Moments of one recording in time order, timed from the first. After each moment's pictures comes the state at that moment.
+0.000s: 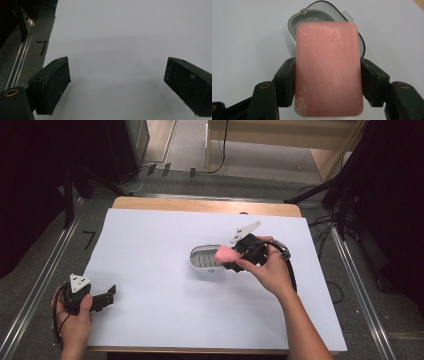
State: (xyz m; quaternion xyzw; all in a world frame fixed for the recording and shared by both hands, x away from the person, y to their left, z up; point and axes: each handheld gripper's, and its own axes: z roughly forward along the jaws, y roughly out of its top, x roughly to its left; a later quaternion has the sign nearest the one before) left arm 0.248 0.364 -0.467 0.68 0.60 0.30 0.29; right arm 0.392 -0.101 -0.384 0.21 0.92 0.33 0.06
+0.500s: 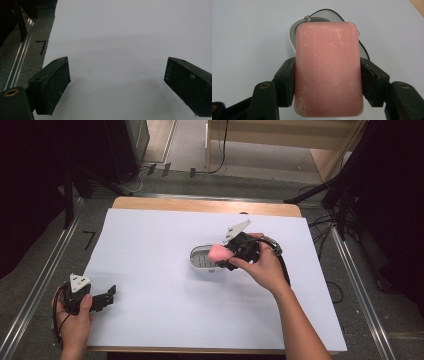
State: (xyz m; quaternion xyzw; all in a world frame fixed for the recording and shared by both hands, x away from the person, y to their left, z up) left arm 0.248 0.364 -0.467 0.68 0.60 0.30 0.30; right arm 0.401 -0.081 -0.386 0.17 0.93 0.33 0.06
